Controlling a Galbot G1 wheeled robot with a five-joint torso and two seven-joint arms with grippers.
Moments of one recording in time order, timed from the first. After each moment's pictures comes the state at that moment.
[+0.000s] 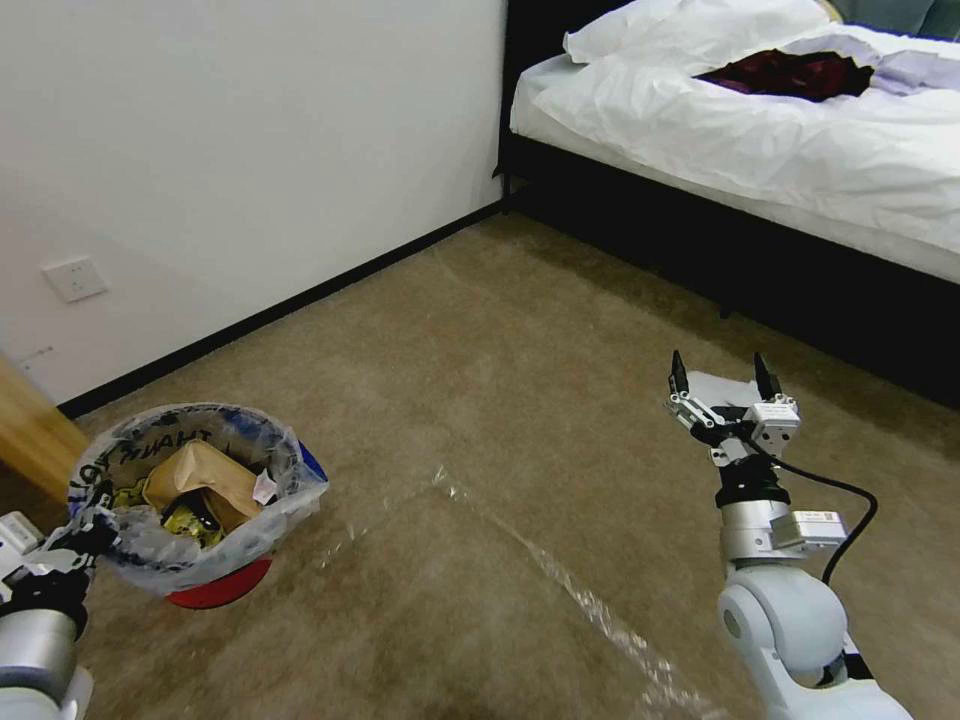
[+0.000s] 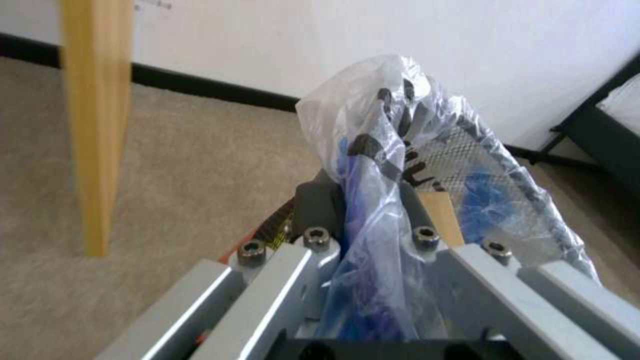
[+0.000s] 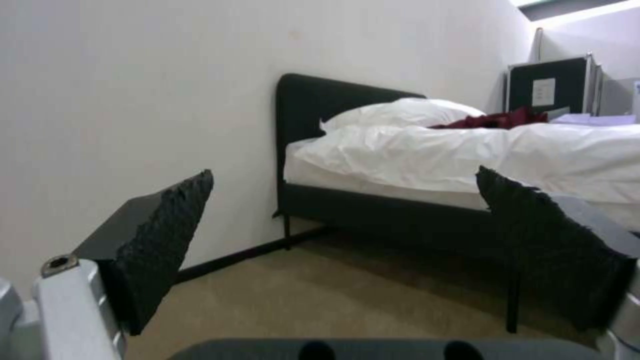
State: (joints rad) left arm 1.62 -1.48 -1.15 -2.30 -0.87 0.45 -0.17; right arm -1.38 1.22 0.53 2.08 0.29 0.19 0.19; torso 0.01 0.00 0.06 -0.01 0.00
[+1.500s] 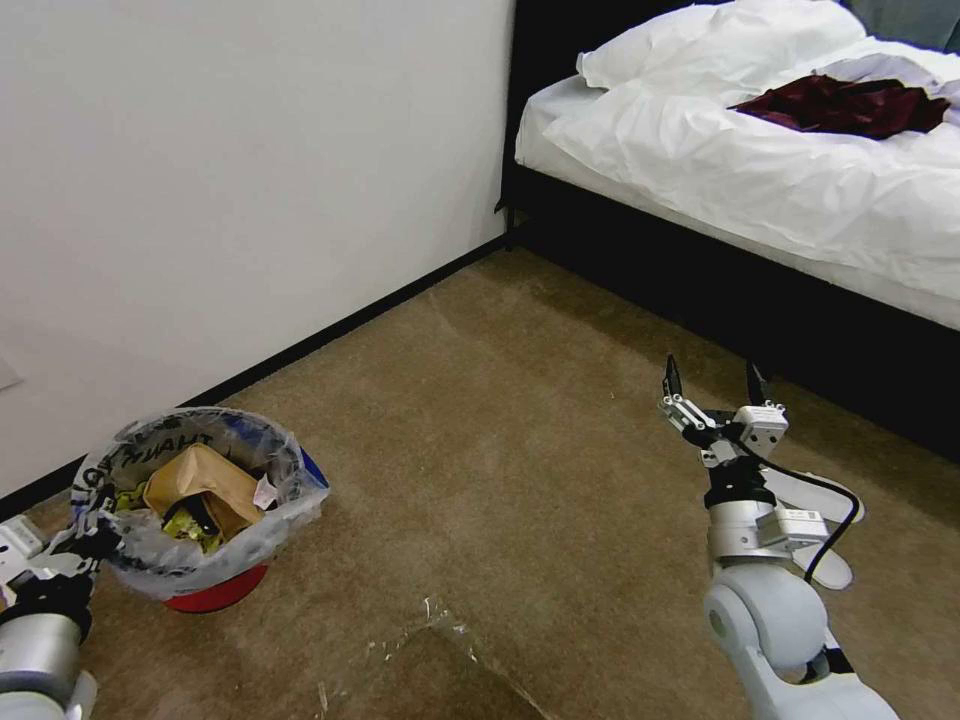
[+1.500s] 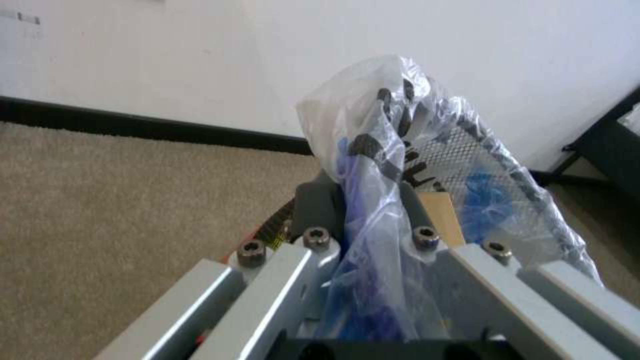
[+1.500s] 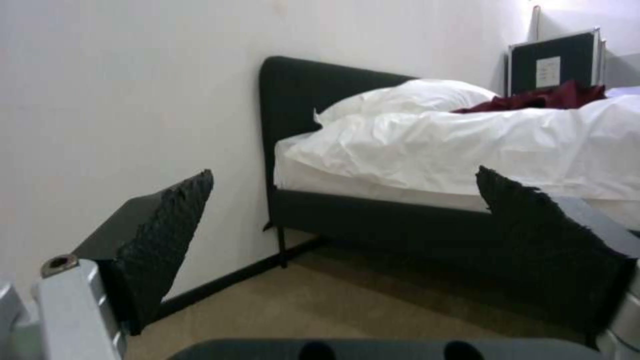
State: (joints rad) left arm 1.63 -1.49 -1.14 -2.29 -0.82 0.44 -0.15; right arm -1.36 1.21 0.49 2.08 0.32 0.19 0.26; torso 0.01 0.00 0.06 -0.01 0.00
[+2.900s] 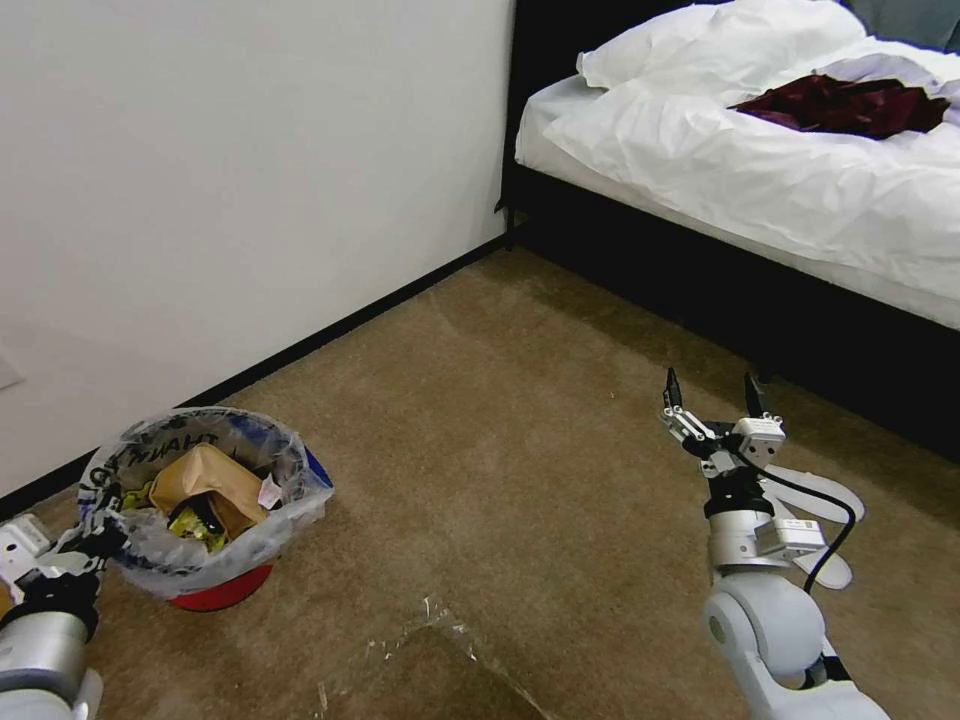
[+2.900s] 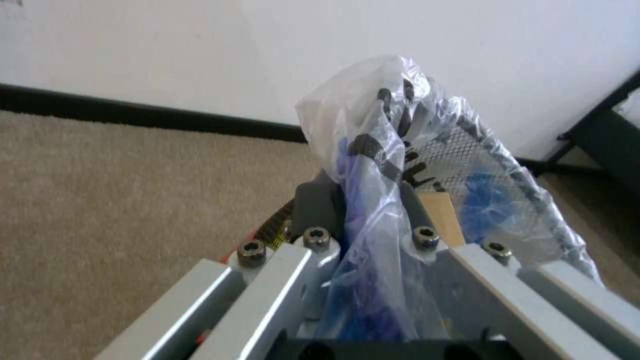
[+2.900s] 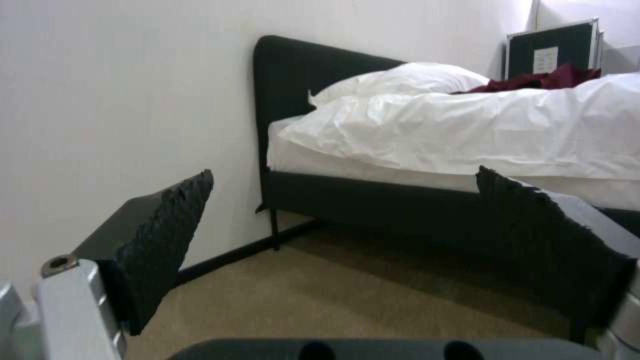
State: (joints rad) left arm 1.63 -1.50 -1.13 -2.29 -0.82 0.46 -0.13; right arm -1.38 1.23 0.50 2.02 0.30 0.22 0.23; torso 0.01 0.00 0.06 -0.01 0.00
